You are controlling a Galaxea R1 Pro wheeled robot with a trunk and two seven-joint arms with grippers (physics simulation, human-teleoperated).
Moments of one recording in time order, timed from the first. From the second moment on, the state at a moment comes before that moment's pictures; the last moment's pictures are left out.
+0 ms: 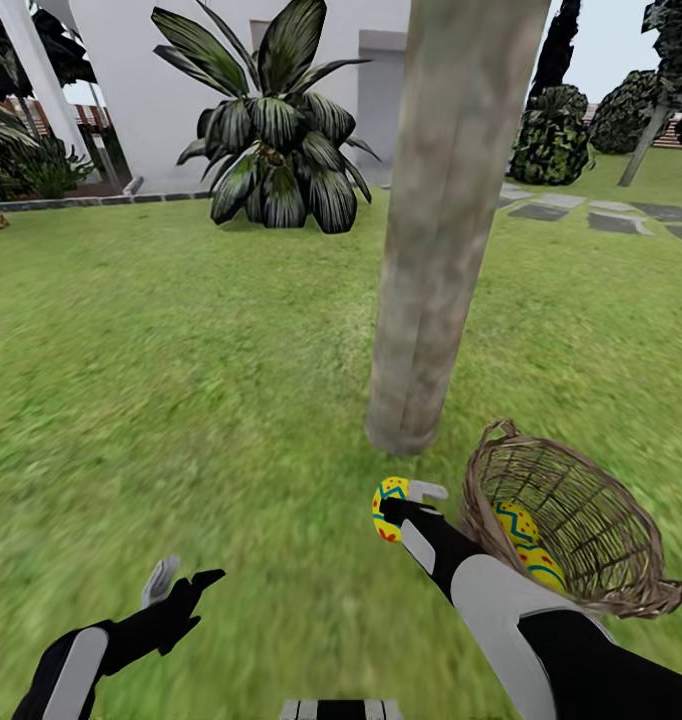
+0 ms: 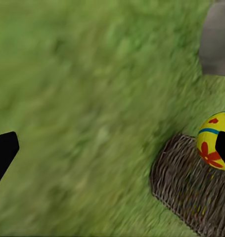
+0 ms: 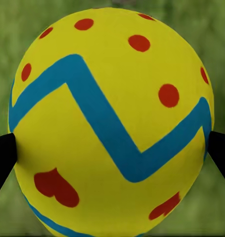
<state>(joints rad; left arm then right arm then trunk) -0.28 0.04 0.42 -1.05 0.77 0.88 -0.15 -0.91 0.17 0.08 -0.21 -0.27 0.10 -0.23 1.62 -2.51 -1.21</state>
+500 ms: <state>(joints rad) -0.29 0.09 0.43 -1.06 0.77 0.98 -0.25 -0.91 0.17 0.08 -0.21 -0.27 0.10 -0.23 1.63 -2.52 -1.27</state>
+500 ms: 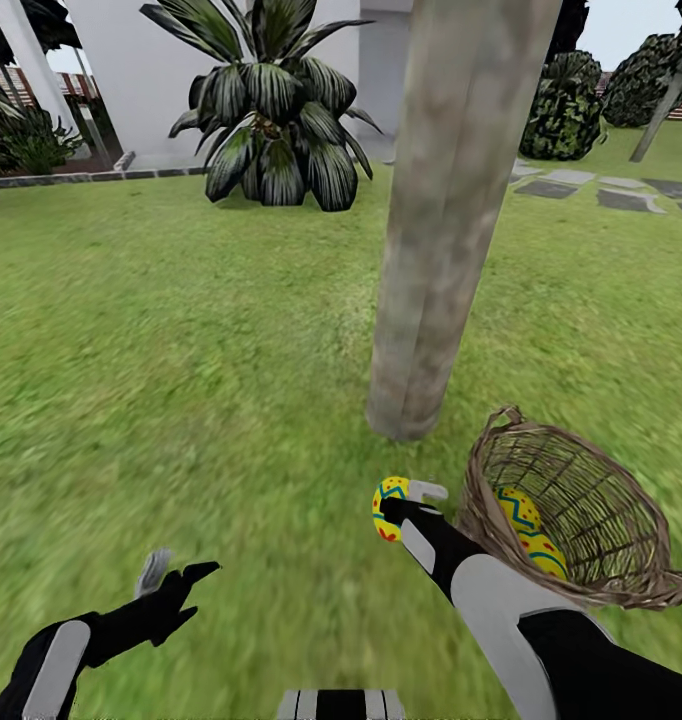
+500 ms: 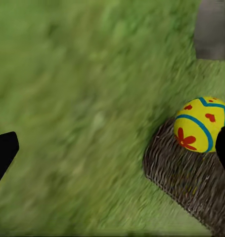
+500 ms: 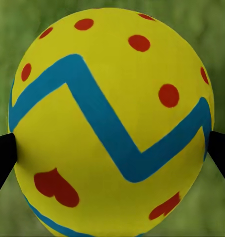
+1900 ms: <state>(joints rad) -0.27 0.12 0.42 -1.00 0.77 0.97 -0.32 -0.92 0.17 0.08 -0.22 -0.27 0.10 -0.23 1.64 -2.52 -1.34</state>
